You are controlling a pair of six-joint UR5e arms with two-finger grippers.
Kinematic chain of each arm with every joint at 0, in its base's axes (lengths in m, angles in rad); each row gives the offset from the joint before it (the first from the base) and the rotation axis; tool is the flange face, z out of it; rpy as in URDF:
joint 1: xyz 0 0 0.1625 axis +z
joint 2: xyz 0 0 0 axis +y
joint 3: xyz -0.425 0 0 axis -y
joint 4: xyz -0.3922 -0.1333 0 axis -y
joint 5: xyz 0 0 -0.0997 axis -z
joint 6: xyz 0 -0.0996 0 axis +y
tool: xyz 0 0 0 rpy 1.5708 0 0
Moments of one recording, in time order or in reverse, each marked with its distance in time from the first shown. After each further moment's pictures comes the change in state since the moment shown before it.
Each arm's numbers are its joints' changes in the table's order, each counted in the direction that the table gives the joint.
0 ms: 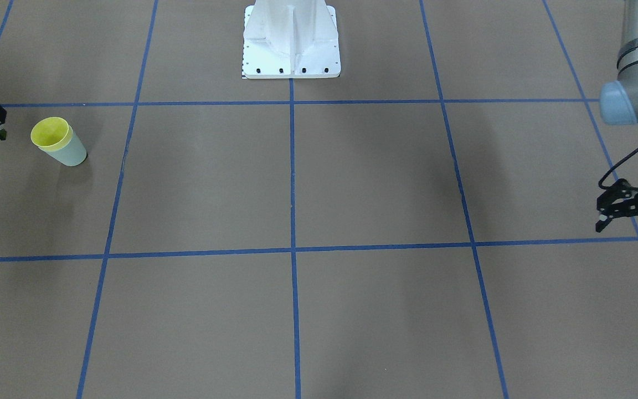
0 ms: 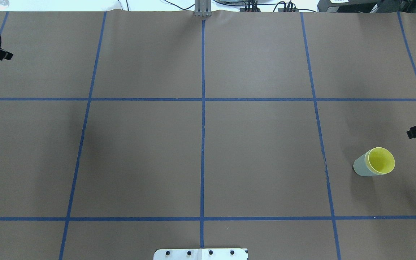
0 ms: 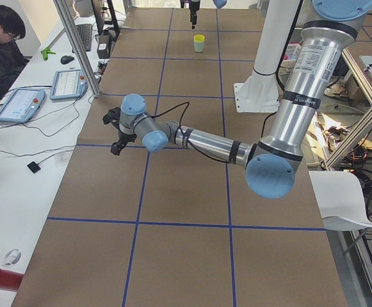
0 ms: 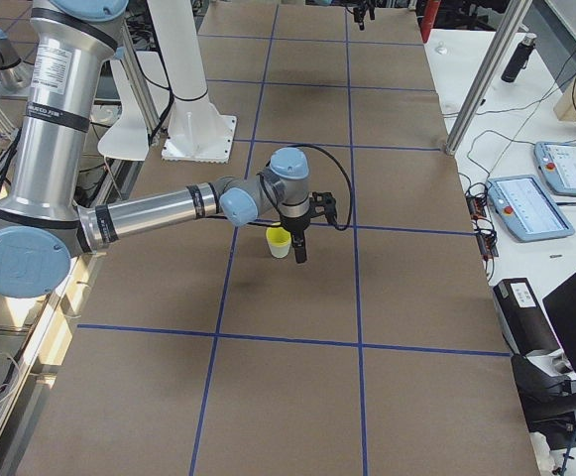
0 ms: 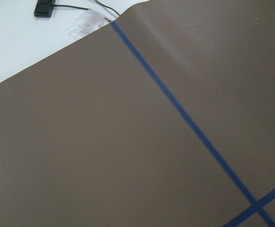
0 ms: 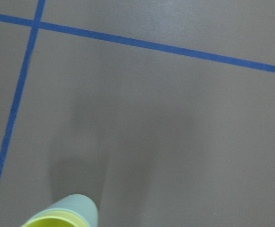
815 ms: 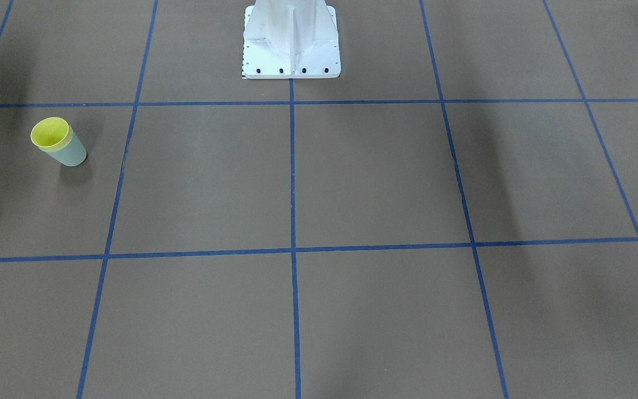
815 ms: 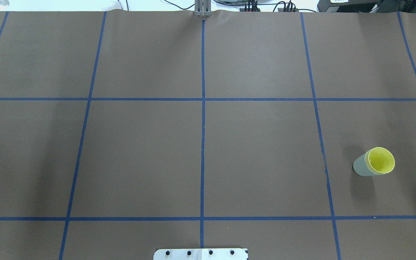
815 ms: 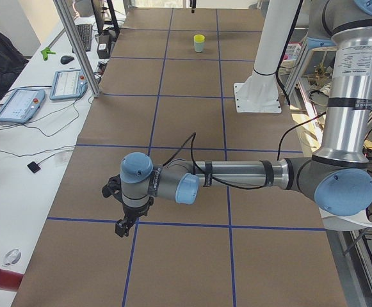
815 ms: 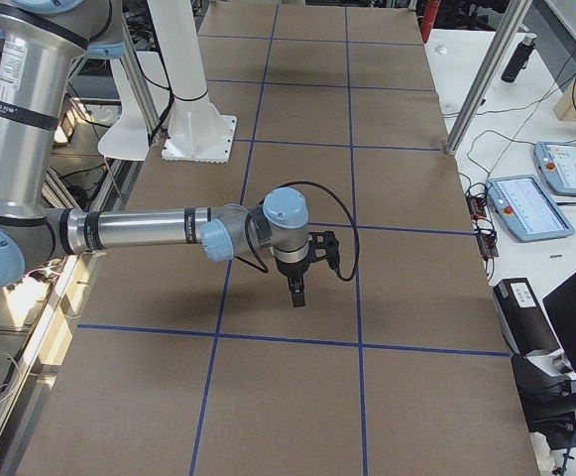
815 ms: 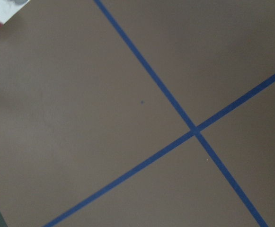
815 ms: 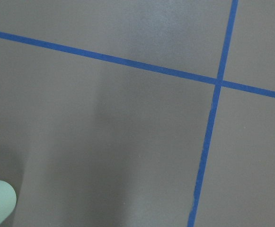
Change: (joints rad) left arm -0.289 -0.200 0.000 0.261 -0.004 -0.413; right arm 0.243 0.055 -0.098 -0.040 0.103 0.232
